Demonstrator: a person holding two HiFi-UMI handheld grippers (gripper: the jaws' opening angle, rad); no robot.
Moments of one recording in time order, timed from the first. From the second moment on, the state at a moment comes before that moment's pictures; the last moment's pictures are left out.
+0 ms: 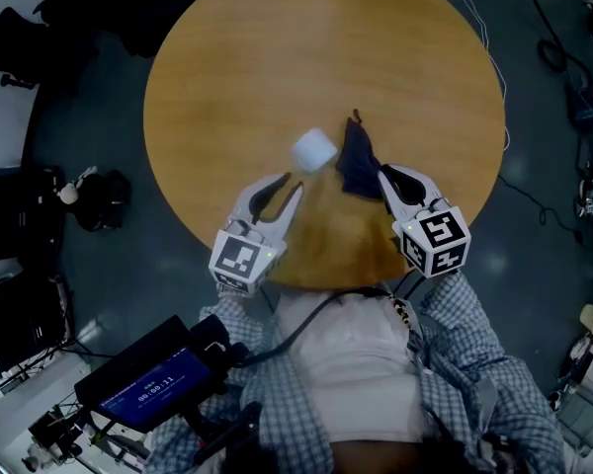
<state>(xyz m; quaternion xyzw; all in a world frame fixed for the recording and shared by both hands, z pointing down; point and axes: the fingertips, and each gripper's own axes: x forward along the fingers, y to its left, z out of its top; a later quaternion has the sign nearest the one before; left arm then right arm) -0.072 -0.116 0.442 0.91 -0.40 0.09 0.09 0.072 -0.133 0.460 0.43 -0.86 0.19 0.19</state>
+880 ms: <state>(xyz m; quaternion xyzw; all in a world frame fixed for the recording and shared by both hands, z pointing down) -0.061 -0.125 0.420 0.90 -0.41 0.05 0.12 0.066 -0.141 0.441 0.42 -0.89 0.15 0.13</state>
